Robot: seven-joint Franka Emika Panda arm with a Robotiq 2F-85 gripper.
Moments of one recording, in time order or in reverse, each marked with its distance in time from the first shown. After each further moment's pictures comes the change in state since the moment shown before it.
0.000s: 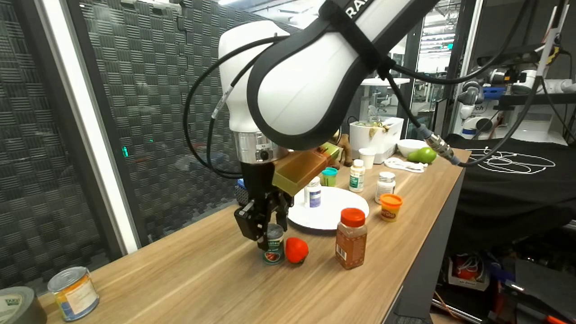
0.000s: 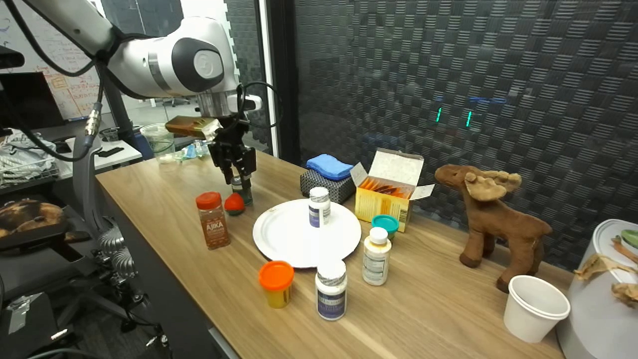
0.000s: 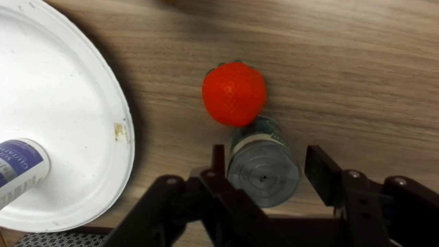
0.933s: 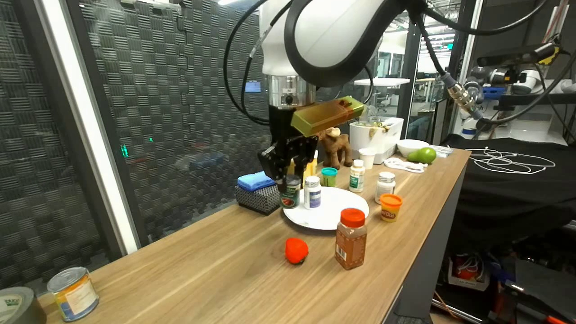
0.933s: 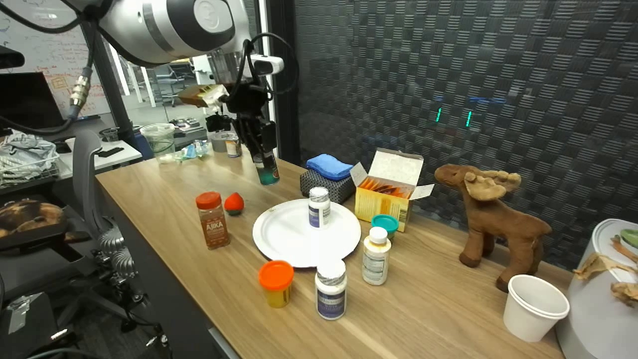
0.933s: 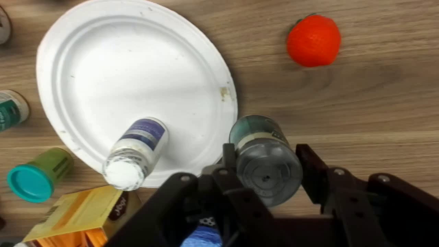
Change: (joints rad) arm -0.050 -0.165 -0.080 -0.058 -0.012 -0.003 0.104
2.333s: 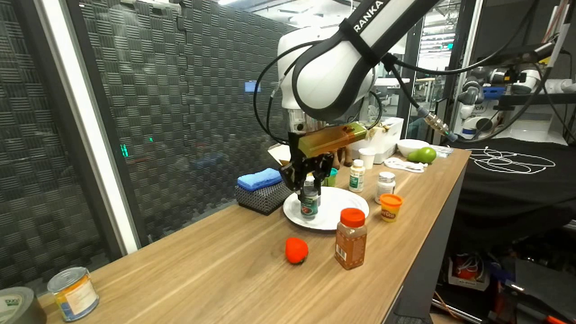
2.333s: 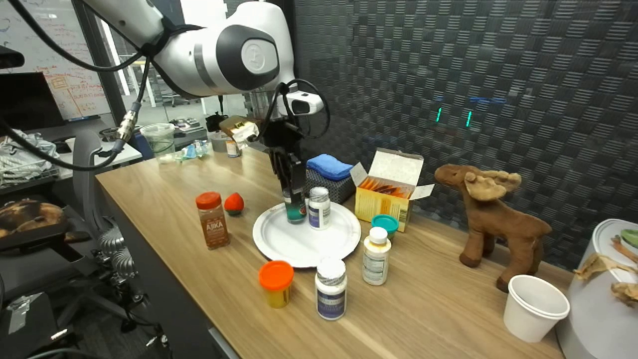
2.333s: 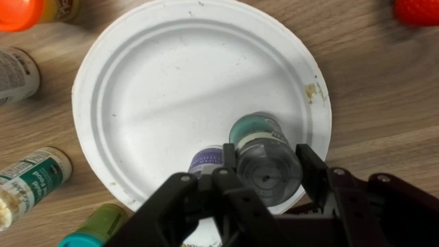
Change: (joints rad) arm -0.076 0.143 -0.052 0.062 0.026 0.002 0.093
